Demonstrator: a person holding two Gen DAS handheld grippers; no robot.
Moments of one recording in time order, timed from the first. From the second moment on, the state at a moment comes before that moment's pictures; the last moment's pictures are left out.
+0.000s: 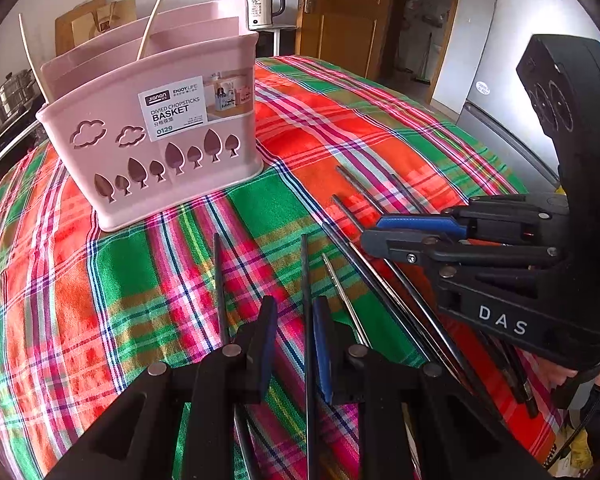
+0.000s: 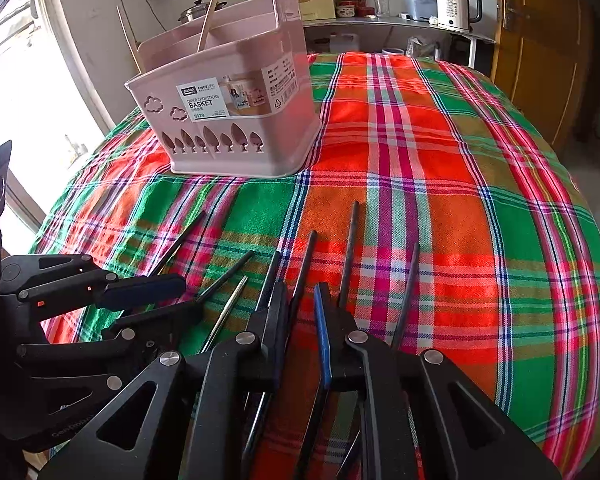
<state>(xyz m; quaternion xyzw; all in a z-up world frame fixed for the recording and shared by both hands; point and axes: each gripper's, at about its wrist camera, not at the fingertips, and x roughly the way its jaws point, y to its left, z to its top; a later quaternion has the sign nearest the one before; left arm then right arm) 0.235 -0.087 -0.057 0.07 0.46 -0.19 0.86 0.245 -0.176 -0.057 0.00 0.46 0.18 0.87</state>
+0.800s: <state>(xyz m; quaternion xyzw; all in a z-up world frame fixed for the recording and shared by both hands) 0.244 -0.076 -0.035 0.03 0.46 -0.19 0.87 0.239 -0.175 -0.040 -0.01 0.45 0.18 0.88</state>
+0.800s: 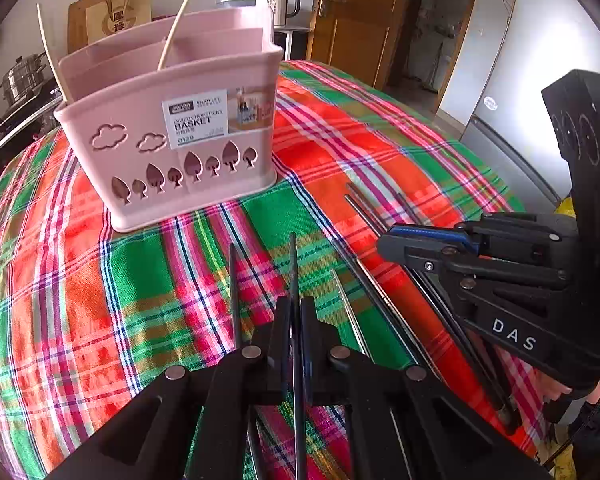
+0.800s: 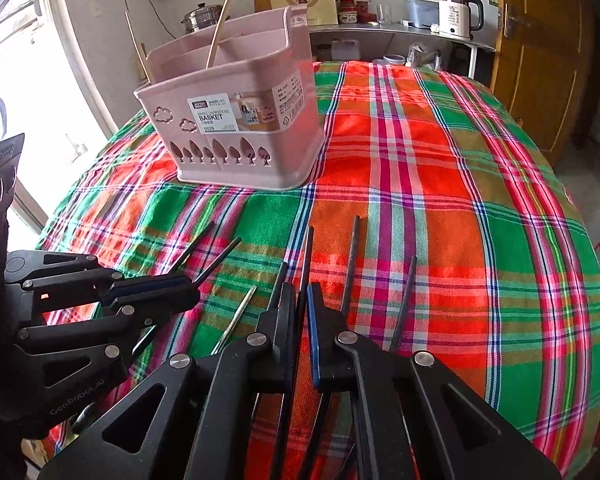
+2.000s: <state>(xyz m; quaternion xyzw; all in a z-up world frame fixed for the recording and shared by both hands) 0.192 -0.018 0.106 -0.04 0.33 -0.19 0.92 0.184 -0.202 0.097 0.02 0.28 0.19 0.94</state>
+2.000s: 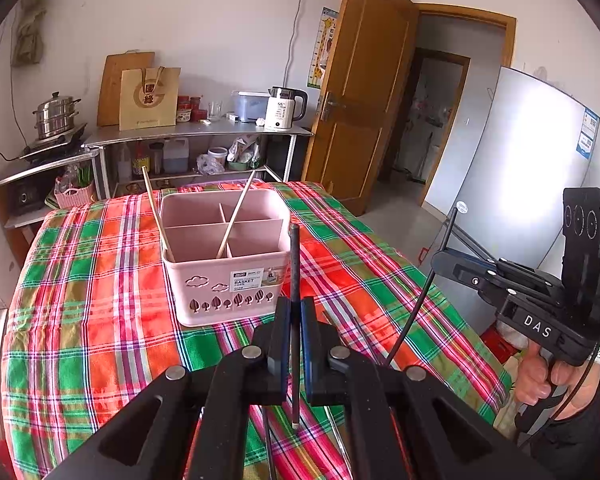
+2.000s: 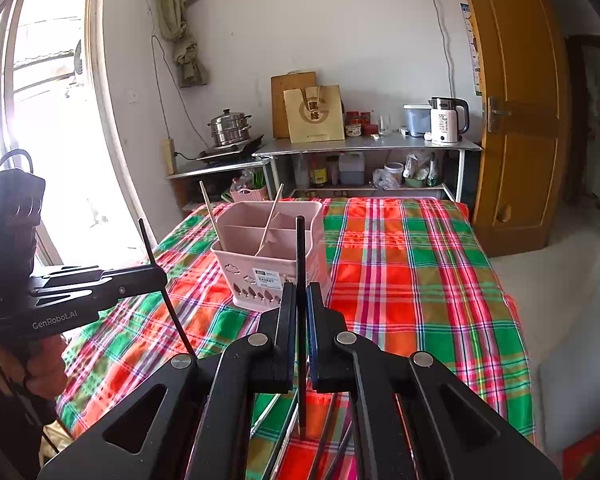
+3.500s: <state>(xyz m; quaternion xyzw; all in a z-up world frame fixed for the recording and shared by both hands) 0.307 0.059 0.227 -0.07 0.25 -0.12 0.96 0.297 -0.134 0.182 0.07 0.18 0.25 0.95</state>
